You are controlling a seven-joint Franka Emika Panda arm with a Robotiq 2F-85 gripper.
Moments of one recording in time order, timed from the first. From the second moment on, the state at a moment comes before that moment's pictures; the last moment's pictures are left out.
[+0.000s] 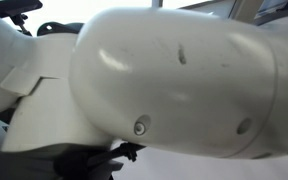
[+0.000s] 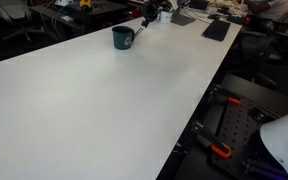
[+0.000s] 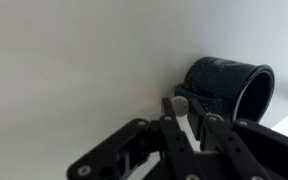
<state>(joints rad) -0.68 1.41 0.24 -0.41 0.28 1.57 -0.55</state>
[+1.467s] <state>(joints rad) -0.68 1.43 0.25 -0.40 0.29 1.54 -0.41</state>
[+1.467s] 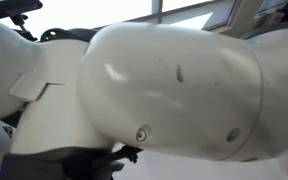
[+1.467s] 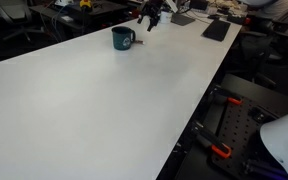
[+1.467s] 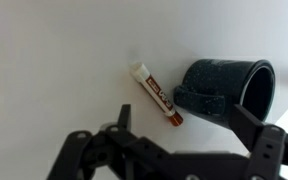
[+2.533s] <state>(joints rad) -0.54 1.34 0.21 -0.36 0.27 1.74 -0.47</state>
